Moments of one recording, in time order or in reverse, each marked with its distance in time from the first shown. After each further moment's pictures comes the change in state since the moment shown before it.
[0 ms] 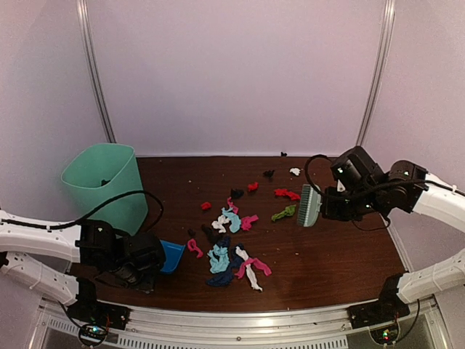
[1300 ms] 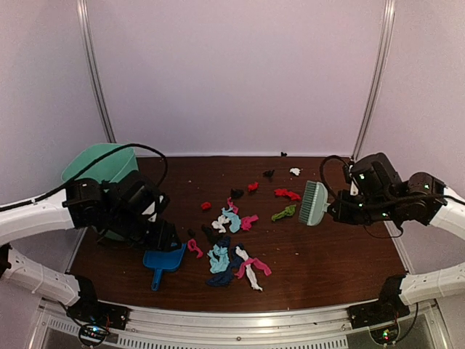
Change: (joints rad) left arm 0.241 0.024 0.258 0.092 0.181 0.332; right arm 0.000 -0.159 -0.101 0.055 -0.018 -0.018
